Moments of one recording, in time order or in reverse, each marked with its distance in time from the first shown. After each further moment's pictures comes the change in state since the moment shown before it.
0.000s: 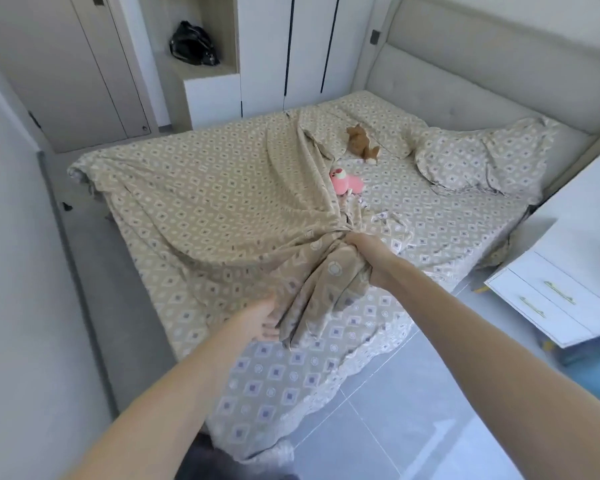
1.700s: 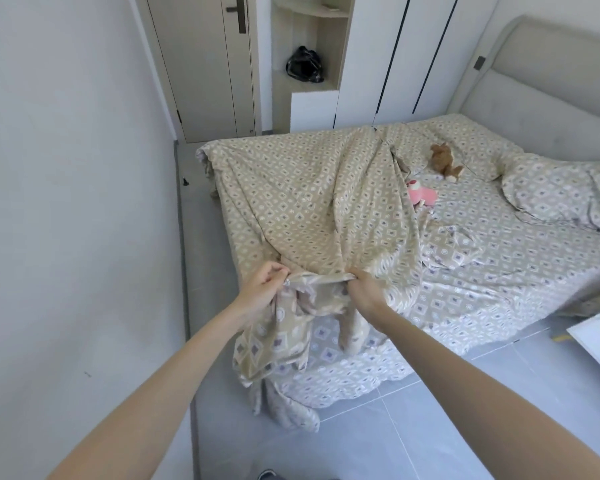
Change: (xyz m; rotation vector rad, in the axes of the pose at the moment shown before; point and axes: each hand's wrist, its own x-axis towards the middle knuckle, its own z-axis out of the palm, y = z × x) left_hand -0.173 -0.147 -0.041 0.153 0.372 0.740; right_hand -0.140 0.130 0.053 -0.552 -0.179 -0.316
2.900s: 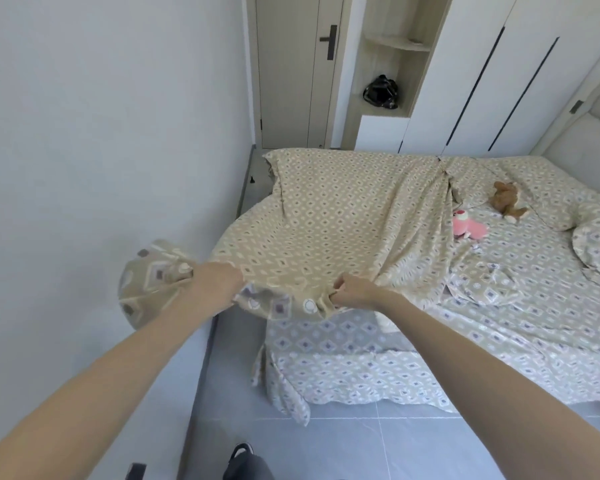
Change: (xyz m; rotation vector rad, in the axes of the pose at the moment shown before) left_hand -0.140 0.018 0.018 1.442 0.113 -0.275; right_hand -0.037 0.026 -0.056 -0.622 -0.606 -0.189
